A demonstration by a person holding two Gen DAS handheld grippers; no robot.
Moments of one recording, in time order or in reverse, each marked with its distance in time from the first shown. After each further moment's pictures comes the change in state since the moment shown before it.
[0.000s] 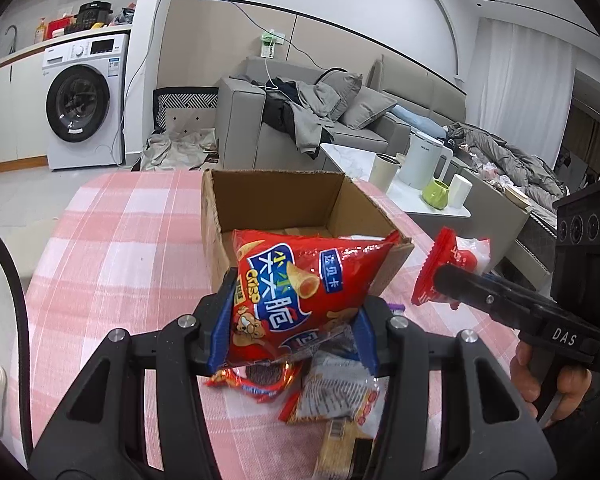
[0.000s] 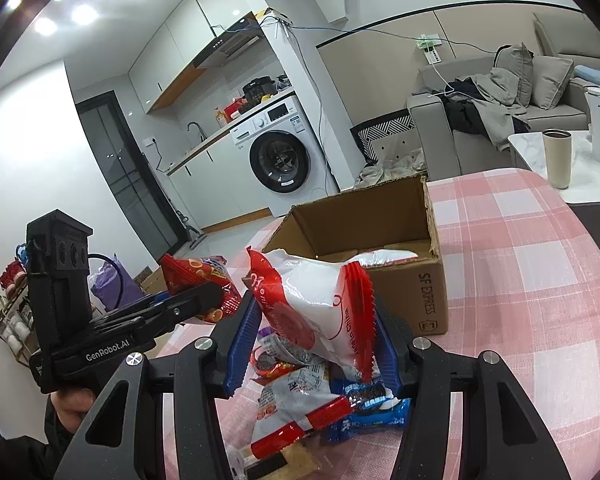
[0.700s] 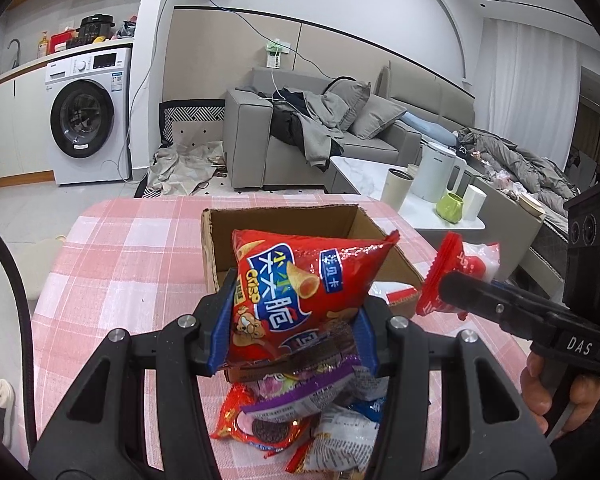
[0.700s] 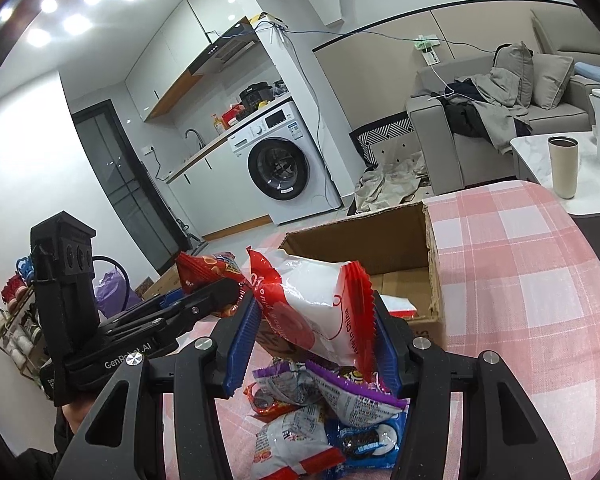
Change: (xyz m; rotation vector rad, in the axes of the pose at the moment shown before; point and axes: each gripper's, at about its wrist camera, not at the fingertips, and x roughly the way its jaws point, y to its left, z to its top) left arm 0.030 -0.005 0.042 0.017 -0.029 0.048; right arm 0.016 -0.006 0.041 0.019 -0.005 0.004
